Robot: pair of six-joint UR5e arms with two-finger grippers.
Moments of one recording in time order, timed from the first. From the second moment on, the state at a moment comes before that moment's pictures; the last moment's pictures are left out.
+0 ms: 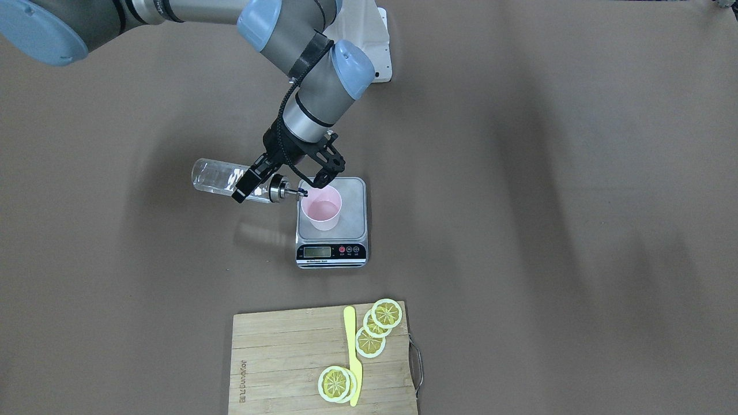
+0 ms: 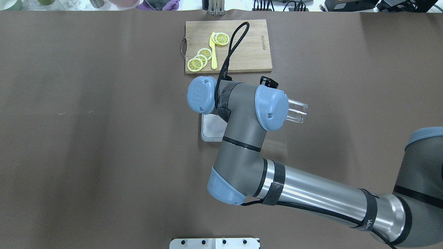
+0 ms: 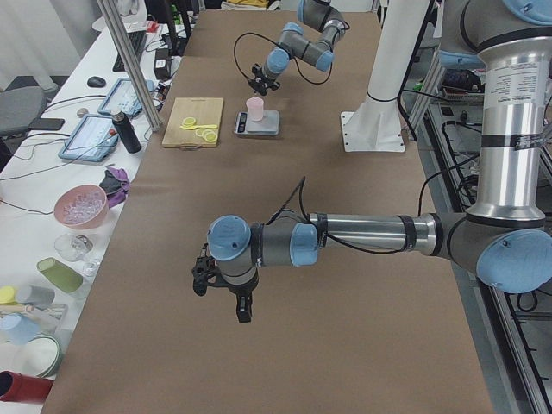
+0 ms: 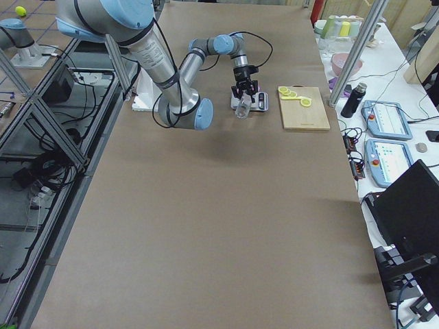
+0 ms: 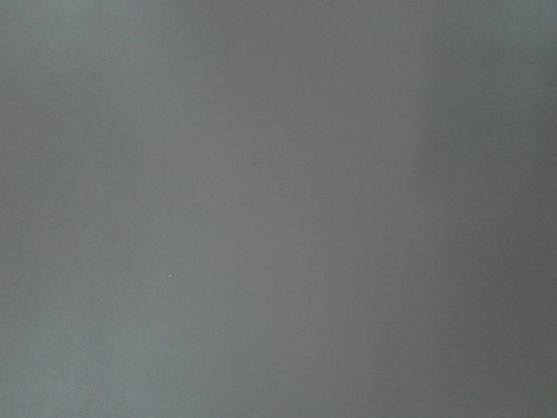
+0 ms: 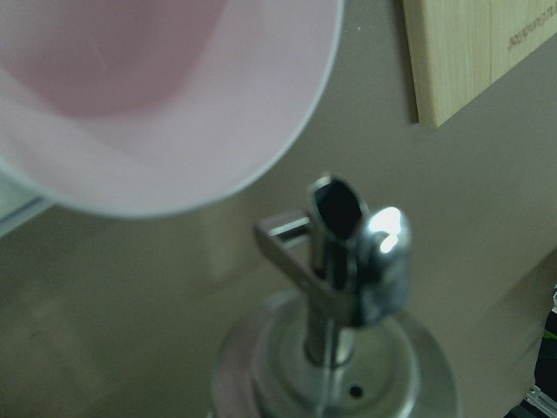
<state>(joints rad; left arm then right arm) -1.60 -1.53 -1.63 -1.50 -2.35 -0.01 0.48 -0.65 1.54 -2.30 1.35 0.14</state>
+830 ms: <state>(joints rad) -1.60 -1.53 -1.62 -1.50 -2.35 0.00 0.47 -0.63 1.53 -2.42 1.33 0.15</state>
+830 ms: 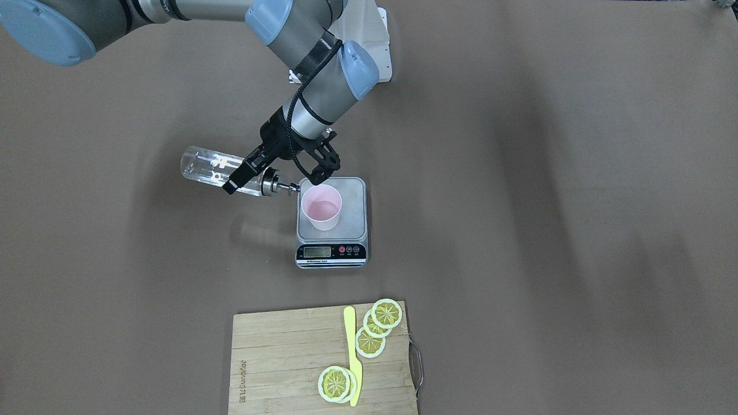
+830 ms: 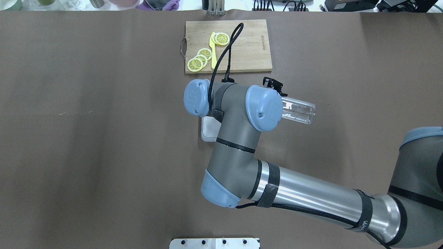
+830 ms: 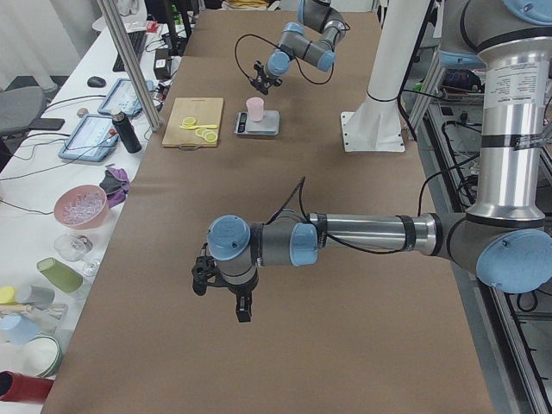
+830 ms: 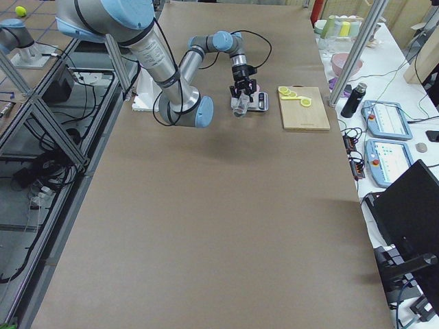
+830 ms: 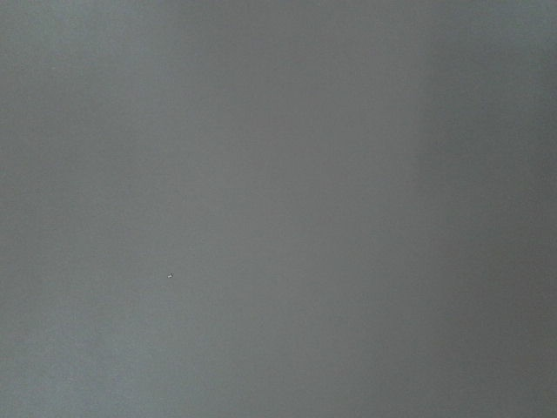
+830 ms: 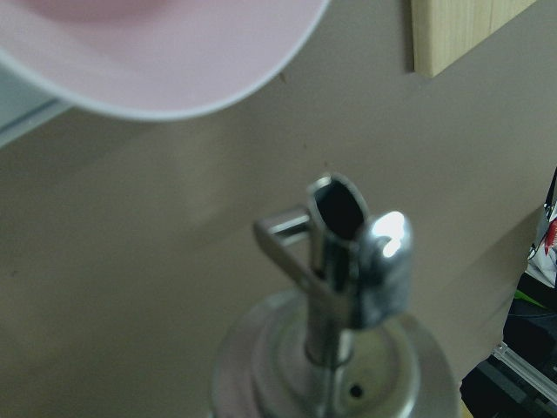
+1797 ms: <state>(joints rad) -1.60 -1.54 -1.62 -1.49 -2.35 0.00 0.46 -0.57 1.46 -2.46 1.30 0.15</state>
